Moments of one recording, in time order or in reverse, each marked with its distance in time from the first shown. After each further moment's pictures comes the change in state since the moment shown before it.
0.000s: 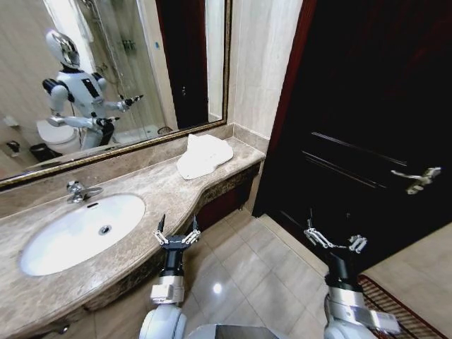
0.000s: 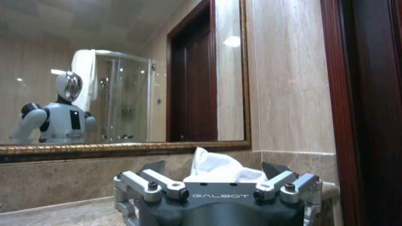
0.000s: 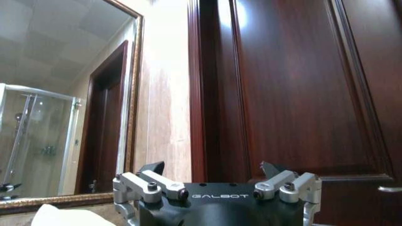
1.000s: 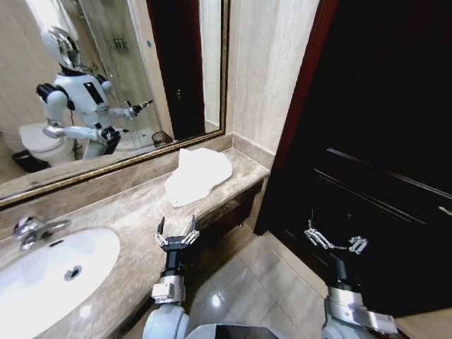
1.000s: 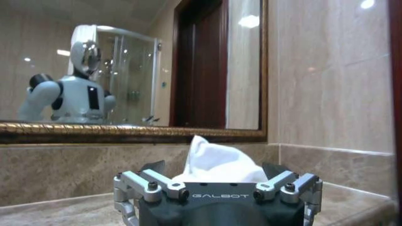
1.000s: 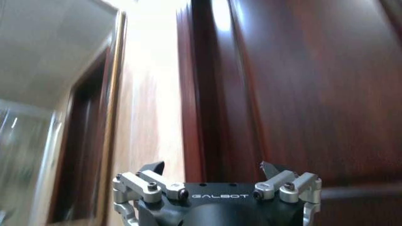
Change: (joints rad) left arm -0.028 0.000 0.019 0.033 -0.031 0.040 -0.084; right arm 0.047 0.015 -0.011 -0.044 0.017 0.138 0.022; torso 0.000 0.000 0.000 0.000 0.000
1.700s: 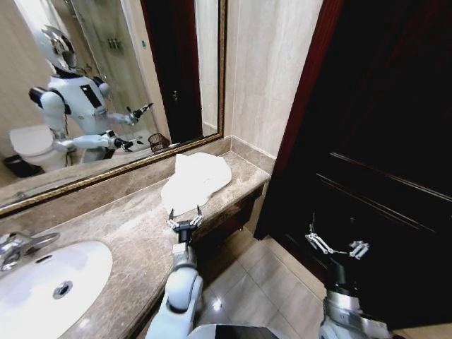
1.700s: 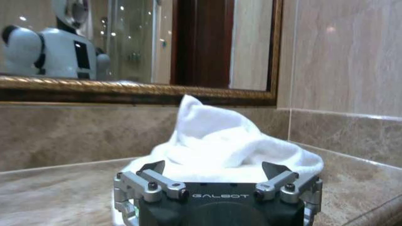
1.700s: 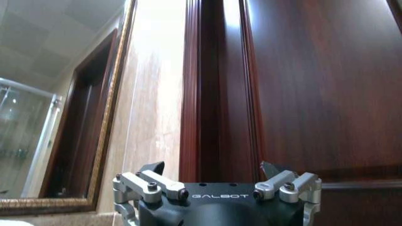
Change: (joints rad) left arm -0.391 0.001 0.048 0.233 -0.086 0.320 -0.108; right arm -0.015 0.005 0.029 -0.100 -0.073 0.053 -0.022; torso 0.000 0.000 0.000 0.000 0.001
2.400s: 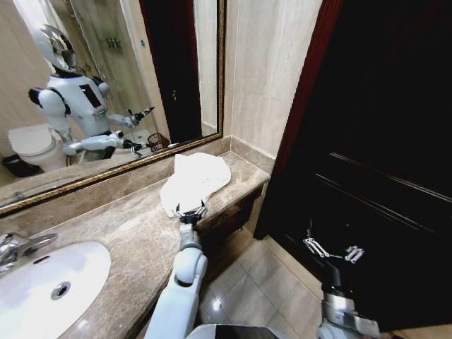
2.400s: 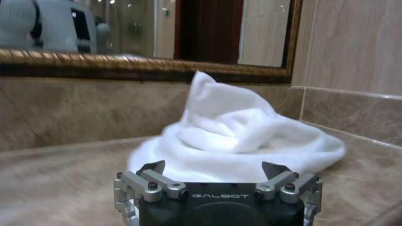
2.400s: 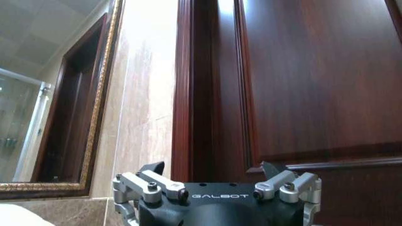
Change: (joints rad) left arm -0.040 0.145 -0.053 -0.067 -0.198 0.182 -0.030; right arm 0.025 0.025 -0.005 -0.062 -0.005 -0.001 0.011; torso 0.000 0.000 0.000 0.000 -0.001
